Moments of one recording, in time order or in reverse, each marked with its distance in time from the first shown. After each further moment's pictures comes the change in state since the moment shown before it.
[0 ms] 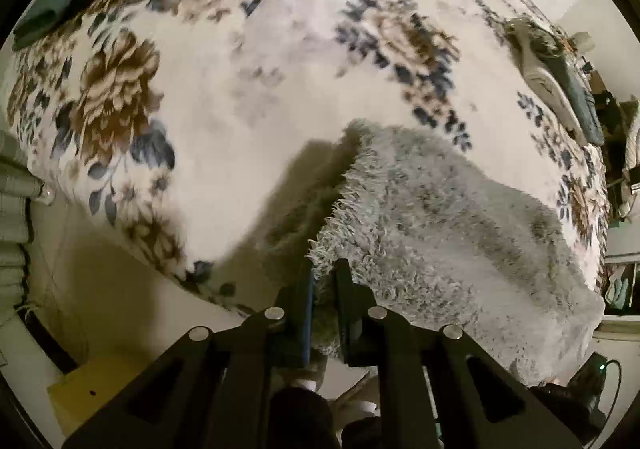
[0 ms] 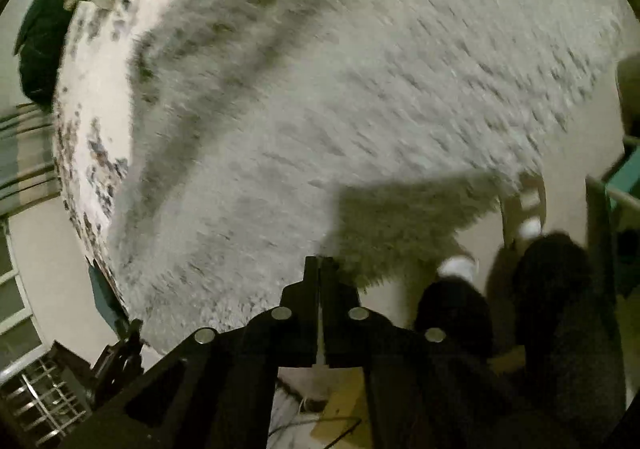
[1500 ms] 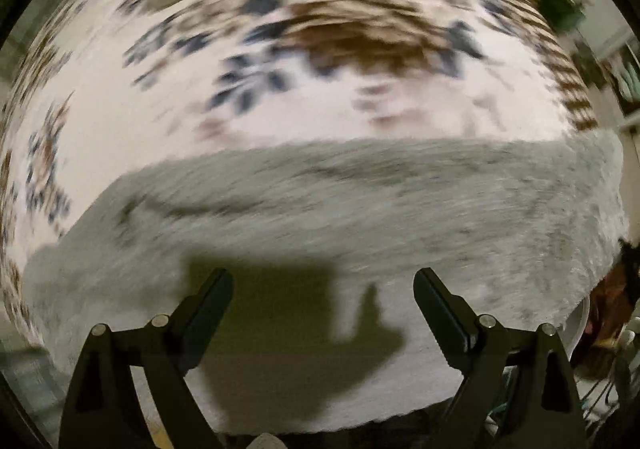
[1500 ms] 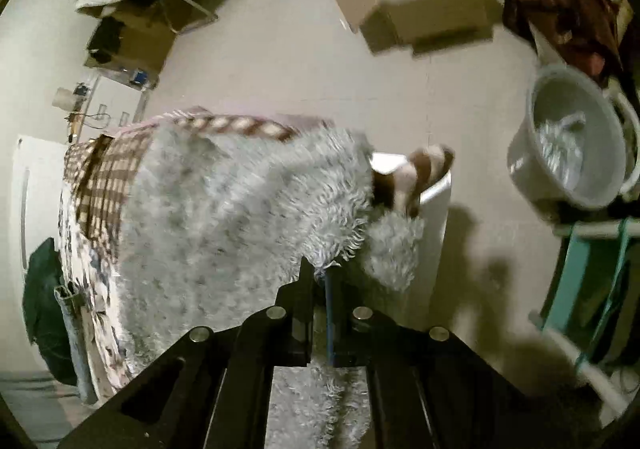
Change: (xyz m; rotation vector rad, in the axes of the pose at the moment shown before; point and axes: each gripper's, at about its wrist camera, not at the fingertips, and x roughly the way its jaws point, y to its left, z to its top) left arm 0.076 -0.427 -0.104 0.683 0.093 0.103; right arm -0.307 -0.353 0.284 0.502 -0.724 0.046
